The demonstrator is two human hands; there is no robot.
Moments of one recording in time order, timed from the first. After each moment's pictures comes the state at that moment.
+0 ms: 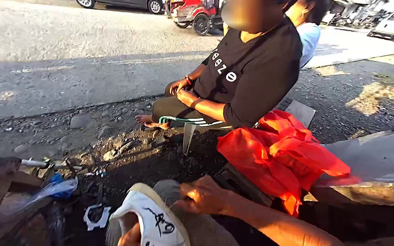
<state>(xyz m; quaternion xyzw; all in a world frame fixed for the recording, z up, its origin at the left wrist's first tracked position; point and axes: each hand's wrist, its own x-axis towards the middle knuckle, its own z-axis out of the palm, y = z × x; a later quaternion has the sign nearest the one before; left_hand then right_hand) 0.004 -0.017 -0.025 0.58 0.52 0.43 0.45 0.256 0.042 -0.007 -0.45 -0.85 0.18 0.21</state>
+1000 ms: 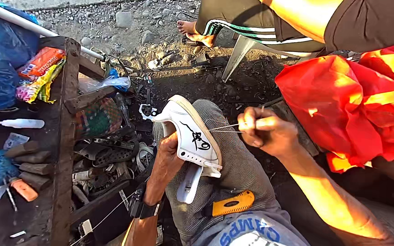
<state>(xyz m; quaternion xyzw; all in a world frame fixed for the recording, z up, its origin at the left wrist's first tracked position) -0.008 -0.027 -0.031 0.60 0.48 0.46 0.44 0.270 0.024 -0.012 -0.22 -0.41 0.77 0.43</state>
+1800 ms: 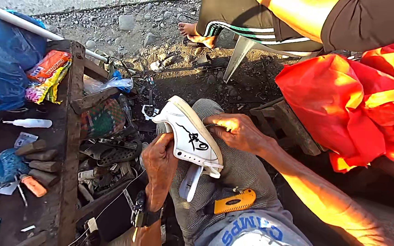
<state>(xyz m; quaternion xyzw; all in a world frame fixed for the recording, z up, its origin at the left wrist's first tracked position) -0.021 -0.040 -0.034 0.65 0.65 0.38 0.14 0.227 0.029 -0.032 -0.42 -0.78 0.37 0.26</state>
